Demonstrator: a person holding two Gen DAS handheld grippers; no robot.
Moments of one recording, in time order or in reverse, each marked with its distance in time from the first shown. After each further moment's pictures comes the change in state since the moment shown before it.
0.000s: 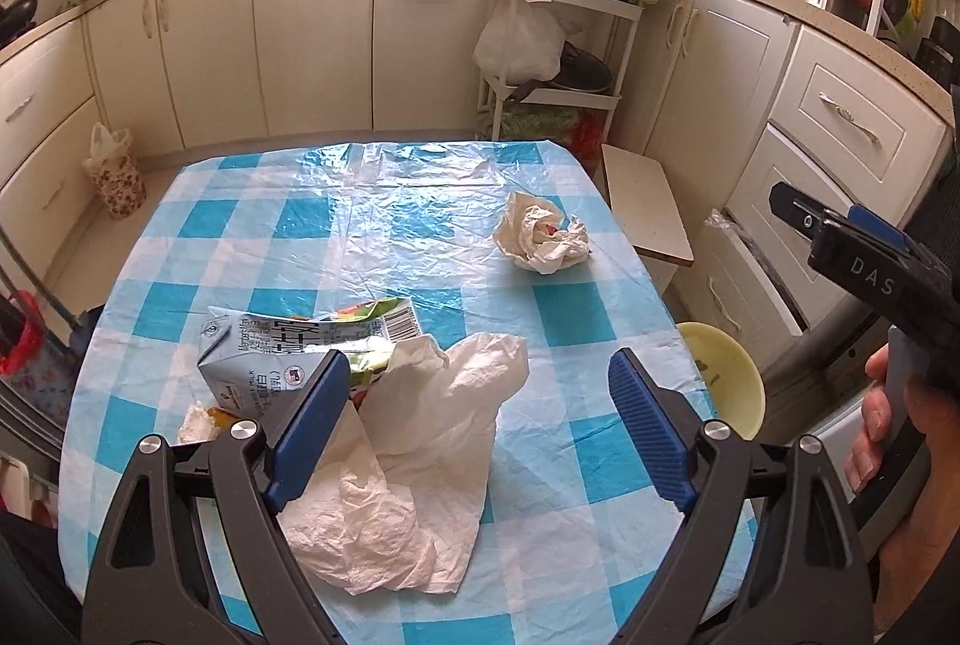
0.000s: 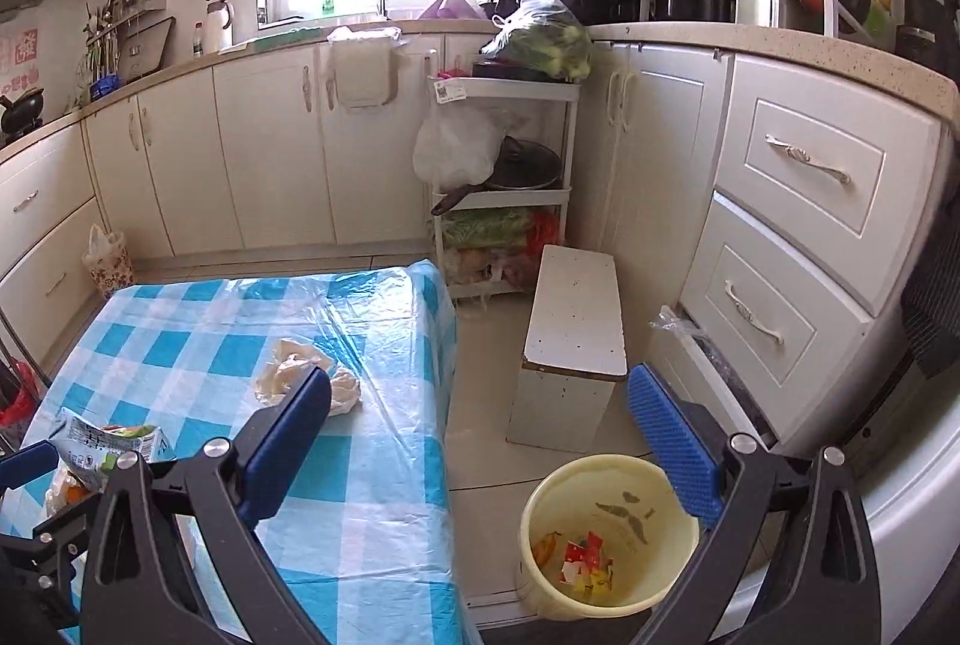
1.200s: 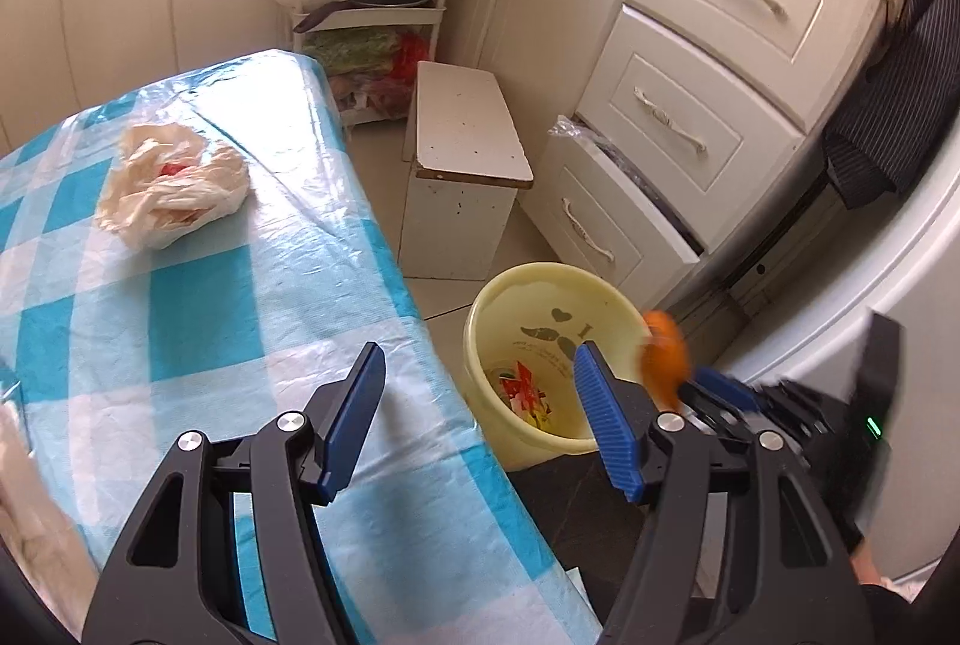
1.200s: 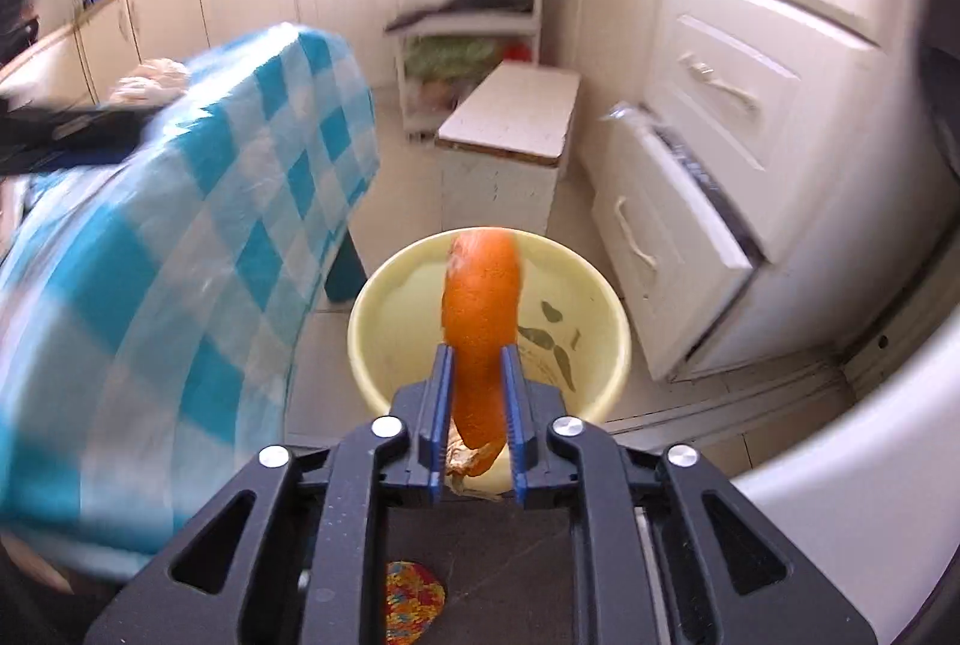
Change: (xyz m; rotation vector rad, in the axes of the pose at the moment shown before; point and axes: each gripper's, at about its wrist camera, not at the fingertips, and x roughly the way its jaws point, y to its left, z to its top) left arm 0.116 -0.152 -0.015 0.142 0.137 -0.318; right arm 0.079 -0.147 -0.159 -0.046 0.312 0.051
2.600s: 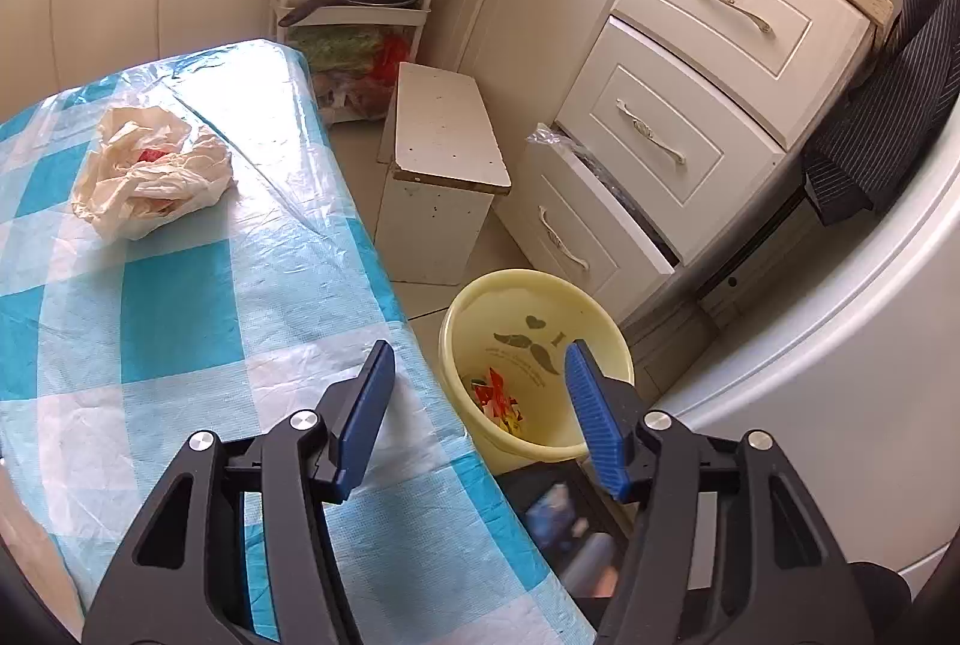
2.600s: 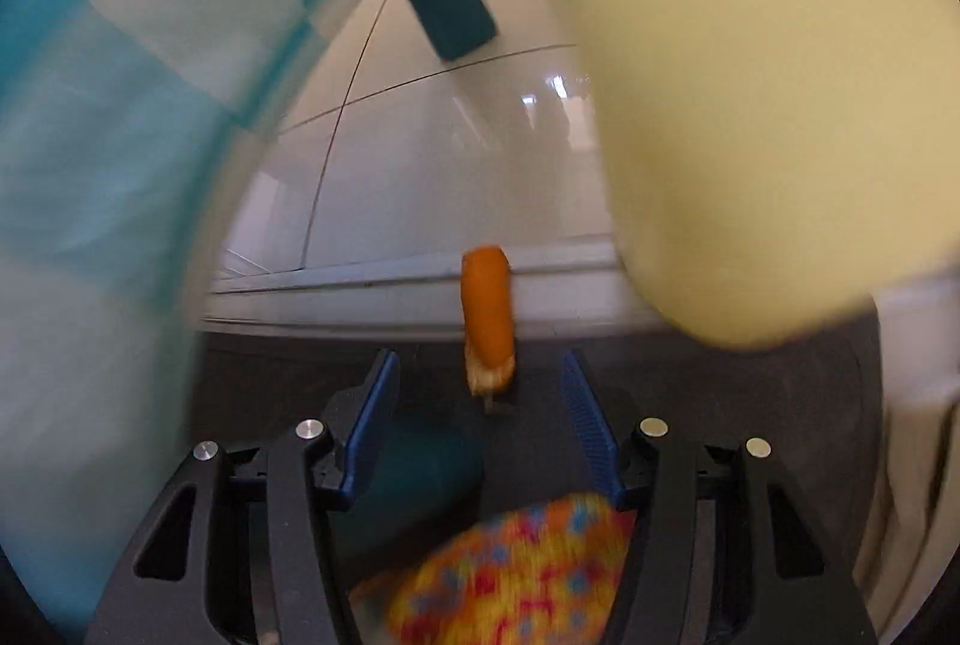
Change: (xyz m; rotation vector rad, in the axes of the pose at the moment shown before) left arm 0.012 0.007 -0.001 -0.019 -0.004 -0.080; right arm 0.195 0.096 -0.154 0.056 0.370 0.378
